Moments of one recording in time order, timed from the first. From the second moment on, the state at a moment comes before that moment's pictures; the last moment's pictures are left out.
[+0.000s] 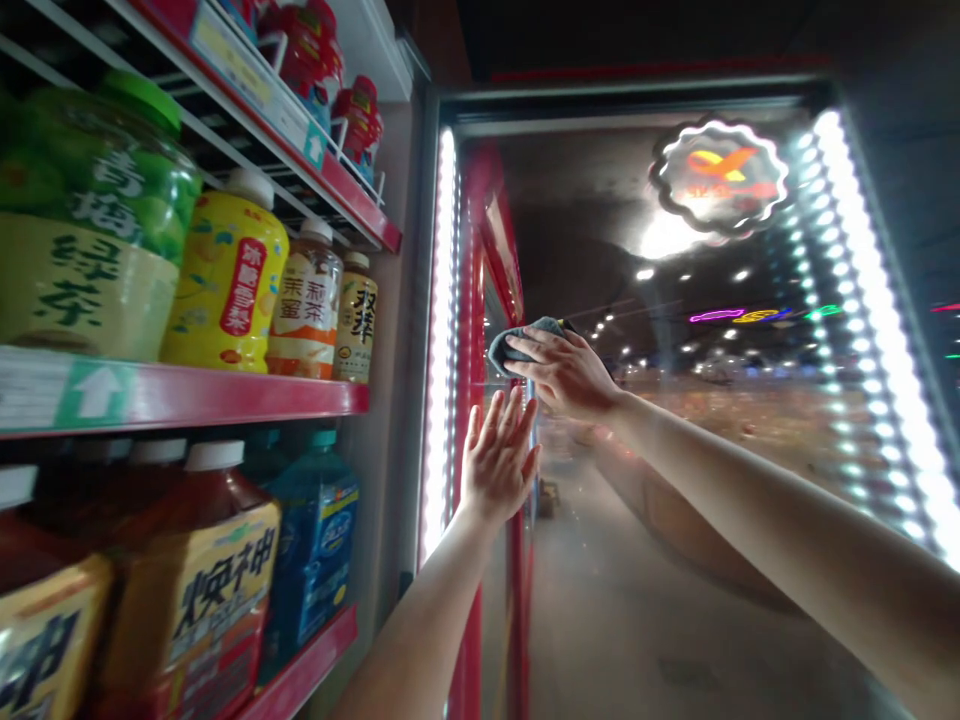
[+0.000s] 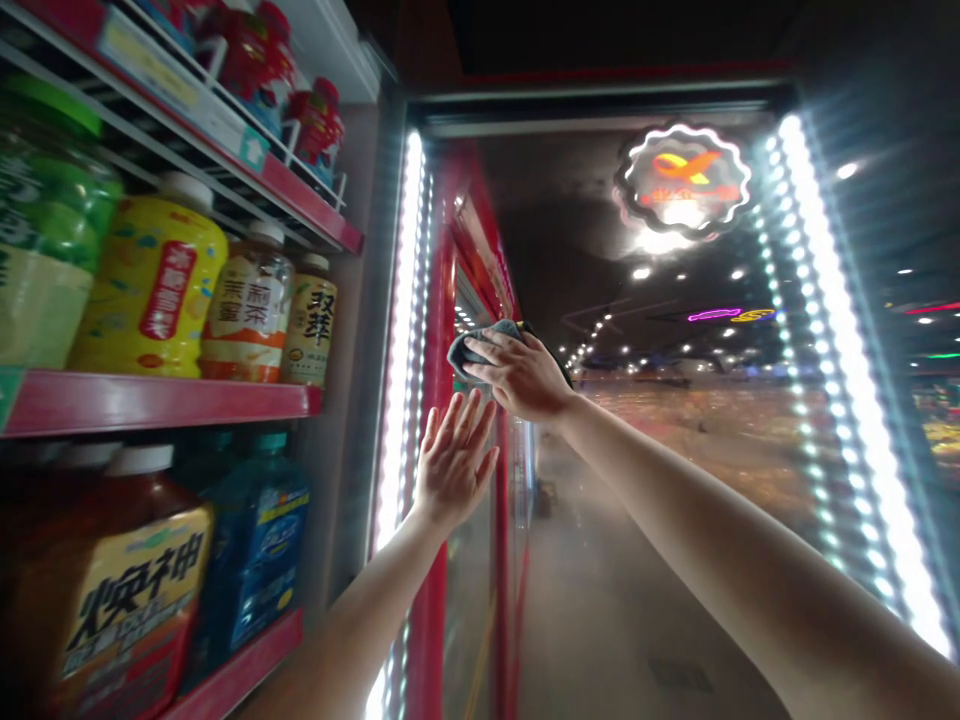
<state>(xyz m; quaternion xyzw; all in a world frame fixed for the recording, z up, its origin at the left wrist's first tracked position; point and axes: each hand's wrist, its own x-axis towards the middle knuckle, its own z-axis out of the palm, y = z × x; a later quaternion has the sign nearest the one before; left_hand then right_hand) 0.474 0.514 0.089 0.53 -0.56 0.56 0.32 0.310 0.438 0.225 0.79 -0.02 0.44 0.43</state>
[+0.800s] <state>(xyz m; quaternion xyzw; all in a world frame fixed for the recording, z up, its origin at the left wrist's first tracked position) 0.411 0.495 0.099 0.46 -0.59 0.56 0.35 0.234 0.401 0.216 0.69 -0.22 0.56 0.40</state>
